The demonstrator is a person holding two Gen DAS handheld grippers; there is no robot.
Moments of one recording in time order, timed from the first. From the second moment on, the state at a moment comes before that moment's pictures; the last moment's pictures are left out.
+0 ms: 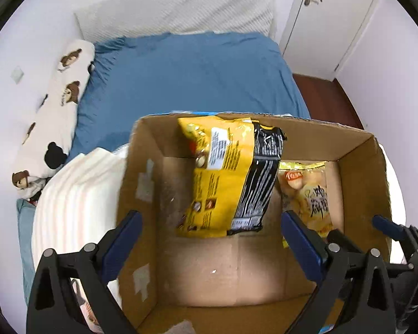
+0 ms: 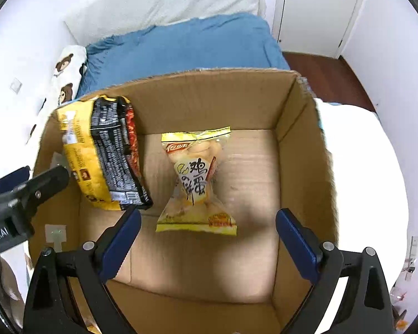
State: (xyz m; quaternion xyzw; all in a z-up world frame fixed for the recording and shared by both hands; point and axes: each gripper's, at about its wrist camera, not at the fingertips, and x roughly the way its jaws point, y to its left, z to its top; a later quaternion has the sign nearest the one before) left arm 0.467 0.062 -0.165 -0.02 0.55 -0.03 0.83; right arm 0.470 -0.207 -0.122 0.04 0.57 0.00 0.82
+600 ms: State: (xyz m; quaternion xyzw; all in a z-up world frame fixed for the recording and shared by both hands) left arm 0.324 0.098 -0.086 -0.03 0.46 -0.02 0.89; right arm 0.339 -0.176 -0.036 0.05 0.50 0.04 0.87
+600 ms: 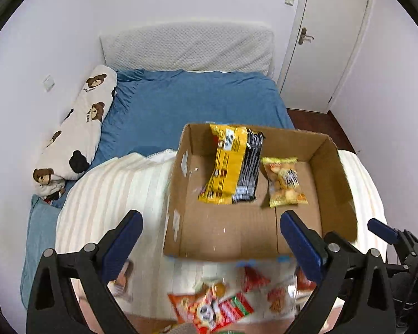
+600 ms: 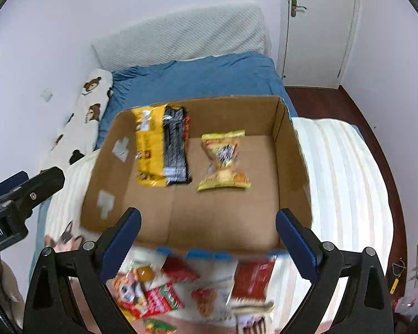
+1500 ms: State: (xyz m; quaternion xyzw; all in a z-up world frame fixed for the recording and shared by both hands) left arm 0.276 0.040 -0.311 0.27 0.62 -0.06 0.74; right arm 0.237 -0.250 -0.232 0.04 0.69 -0.02 0.73
